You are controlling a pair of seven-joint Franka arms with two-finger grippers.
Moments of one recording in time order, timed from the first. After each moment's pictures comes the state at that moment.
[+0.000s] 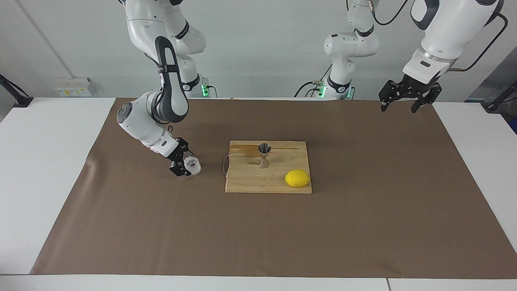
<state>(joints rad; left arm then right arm) -0.03 -0.08 -0.06 -1.66 -0.02 1.58 0.02 0.05 0.21 -0.01 -2.25 0.64 2.38 -2.08</state>
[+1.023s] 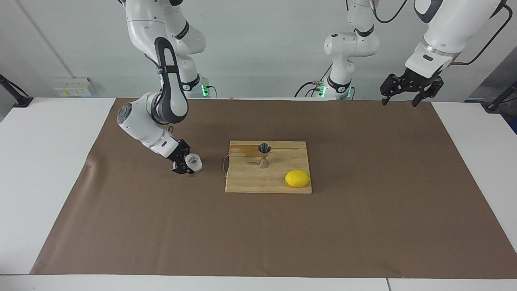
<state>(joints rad) -0.03 -0.09 -0.06 -1.64 -0.02 1.52 0.02 0.05 0.20 -0.01 -2.25 0.66 2.38 -2.08</state>
